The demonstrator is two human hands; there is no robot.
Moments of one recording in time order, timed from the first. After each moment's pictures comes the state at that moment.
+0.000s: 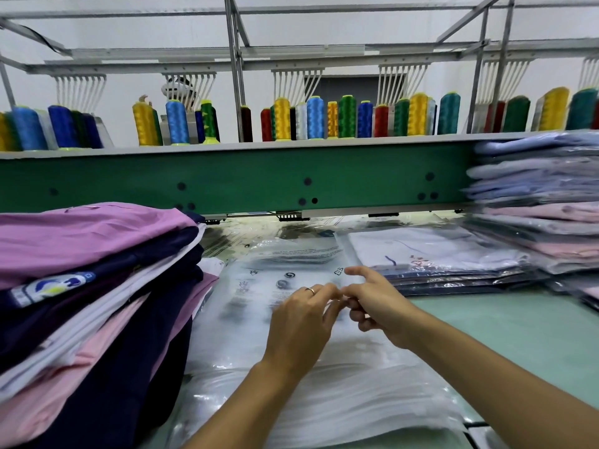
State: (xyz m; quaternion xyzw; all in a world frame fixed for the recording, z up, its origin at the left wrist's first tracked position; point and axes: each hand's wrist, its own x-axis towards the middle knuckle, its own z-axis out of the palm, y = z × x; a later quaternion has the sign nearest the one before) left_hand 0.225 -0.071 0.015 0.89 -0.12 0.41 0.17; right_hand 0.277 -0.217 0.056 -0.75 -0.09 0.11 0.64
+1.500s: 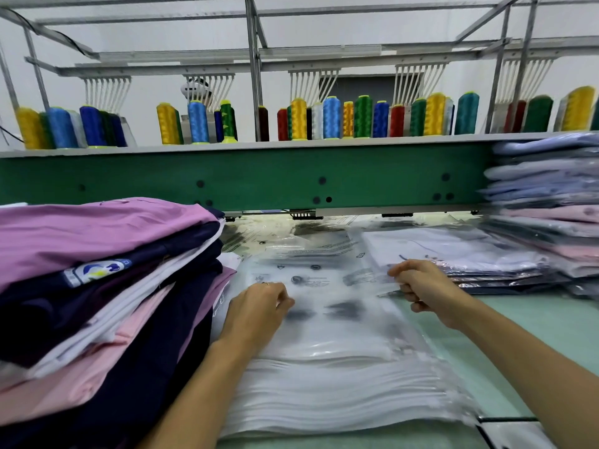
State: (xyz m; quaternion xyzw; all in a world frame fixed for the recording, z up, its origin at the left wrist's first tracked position) left_hand 0.230 0.026 0.014 0.95 0.04 0.29 0.12; right_hand 0.324 -0.275 0.052 -0.81 -0.07 0.03 0.59
